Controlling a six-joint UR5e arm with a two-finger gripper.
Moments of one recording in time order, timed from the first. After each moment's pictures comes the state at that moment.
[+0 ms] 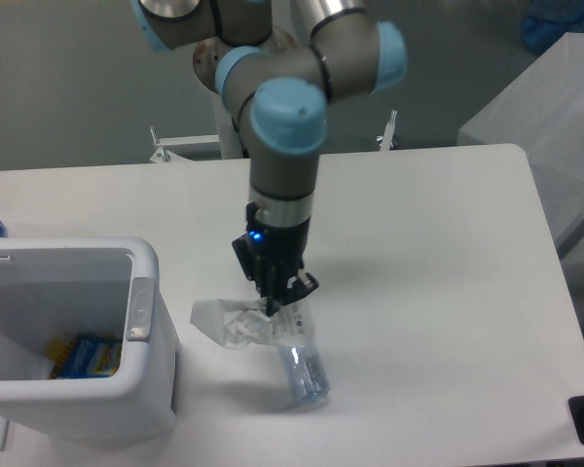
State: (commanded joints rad) arm 2.44 -1.81 -1.52 -0.92 1.25 0.97
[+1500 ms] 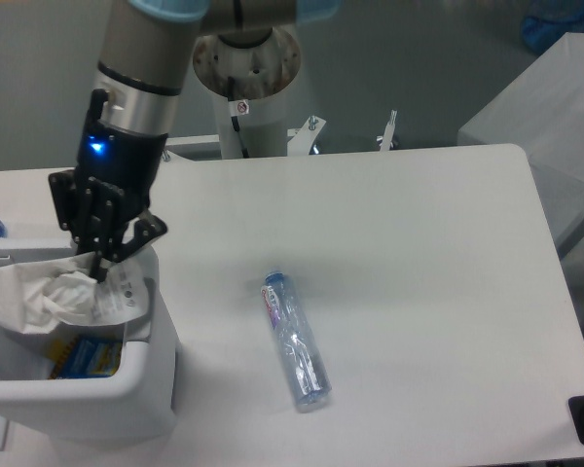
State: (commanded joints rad) arm 2.15 -1.71 -1.56 -0.91 1.11 0.61
